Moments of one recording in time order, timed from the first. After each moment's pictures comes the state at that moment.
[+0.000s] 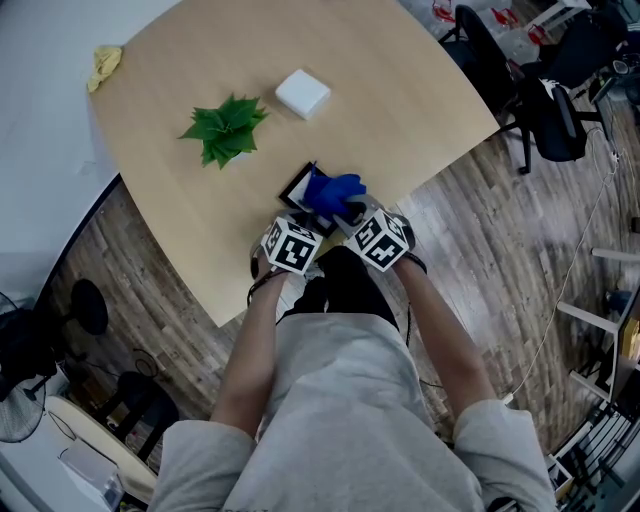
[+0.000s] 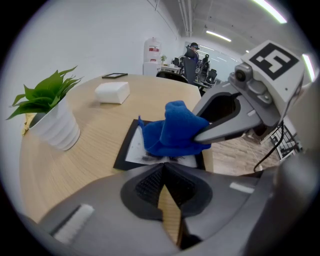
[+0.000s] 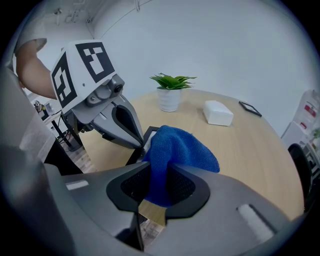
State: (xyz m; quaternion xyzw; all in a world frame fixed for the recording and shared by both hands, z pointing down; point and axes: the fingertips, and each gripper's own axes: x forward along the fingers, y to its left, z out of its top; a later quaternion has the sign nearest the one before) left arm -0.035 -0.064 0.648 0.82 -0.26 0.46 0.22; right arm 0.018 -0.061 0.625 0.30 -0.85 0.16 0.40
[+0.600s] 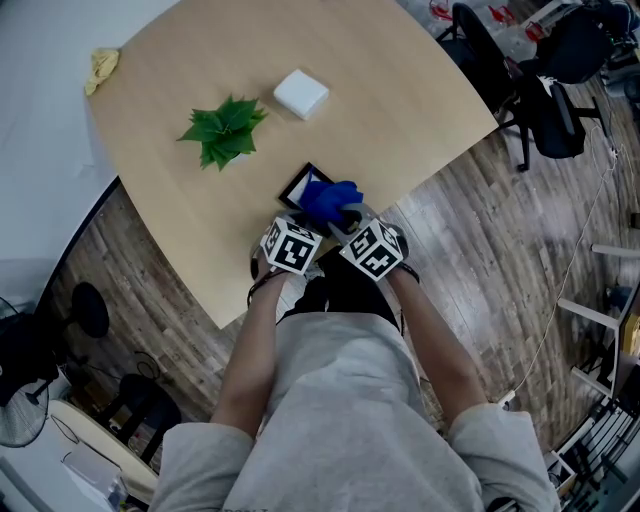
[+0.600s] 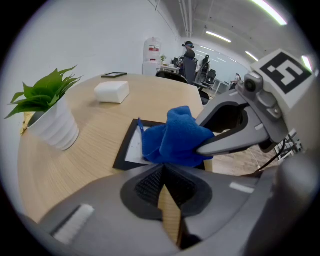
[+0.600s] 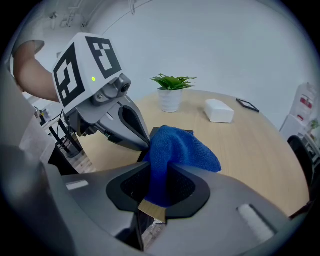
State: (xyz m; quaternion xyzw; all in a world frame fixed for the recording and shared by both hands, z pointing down) left arm -0.036 -0.064 0.649 0.82 -0.26 0.46 0.23; right arm 0.004 -0.047 0.632 0.32 -0.85 0.18 0.38
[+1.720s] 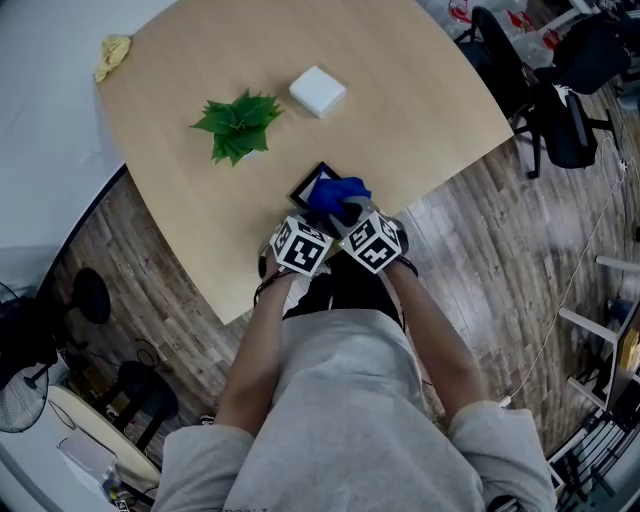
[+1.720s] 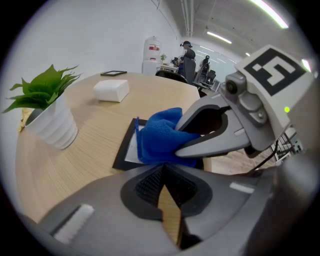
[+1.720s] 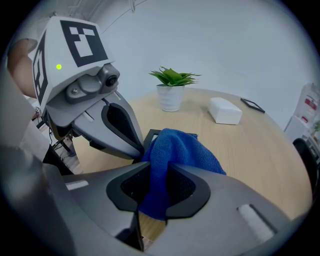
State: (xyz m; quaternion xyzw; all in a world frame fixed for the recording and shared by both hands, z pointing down) left arm -0.036 -0.063 0.647 0.82 -0.25 0.46 0.24; right arm -0.015 -0.070 0.644 0.31 -0.85 0.18 0.38
